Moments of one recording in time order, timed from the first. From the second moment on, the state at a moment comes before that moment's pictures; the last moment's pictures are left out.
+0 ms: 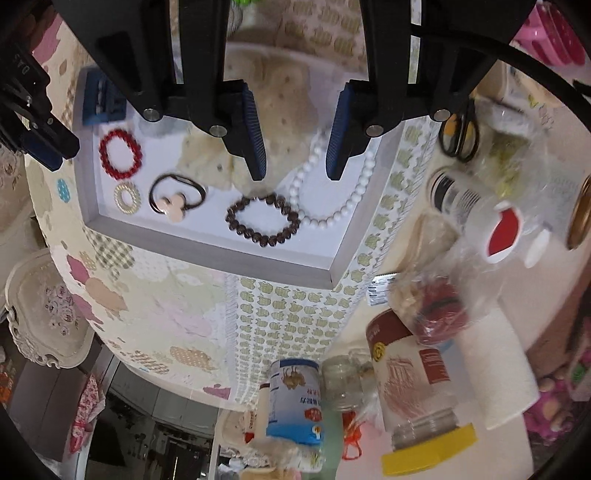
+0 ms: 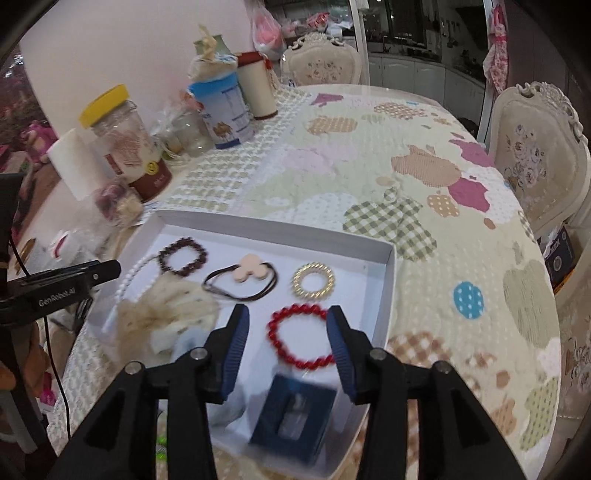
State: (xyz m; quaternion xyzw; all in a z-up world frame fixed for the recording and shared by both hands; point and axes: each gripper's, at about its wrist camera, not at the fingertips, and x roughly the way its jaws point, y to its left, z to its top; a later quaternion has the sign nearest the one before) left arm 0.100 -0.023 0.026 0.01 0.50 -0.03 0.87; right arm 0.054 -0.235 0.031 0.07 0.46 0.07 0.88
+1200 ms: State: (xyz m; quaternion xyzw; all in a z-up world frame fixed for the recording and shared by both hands) left arm -0.069 0.001 0.053 -0.04 0.48 0.01 0.87; right arm -0.113 -0.225 0.077 0.05 0.43 0.12 0.89
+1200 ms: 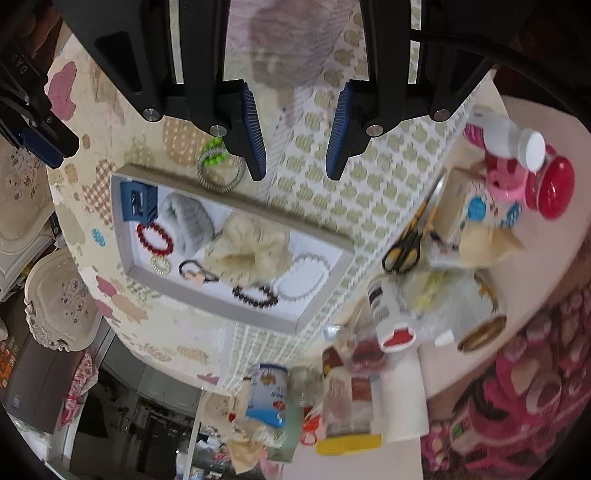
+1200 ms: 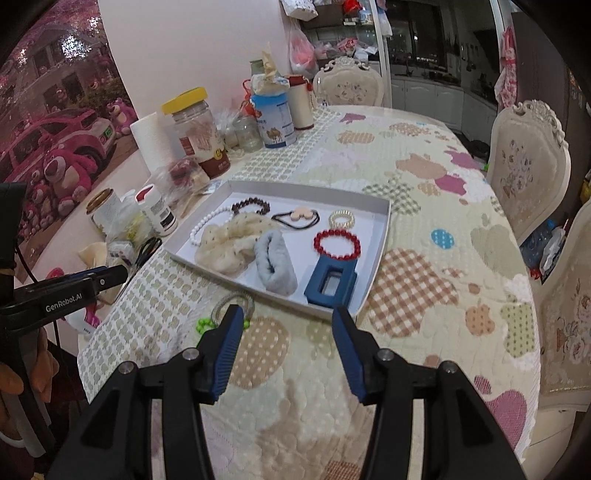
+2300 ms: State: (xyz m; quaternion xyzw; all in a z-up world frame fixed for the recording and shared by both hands) left arm -0.046 0.012 -0.018 -0.06 0.56 -0.06 0.82; right arm -0.029 -0.168 -0.034 0.04 0.51 0.15 0.85
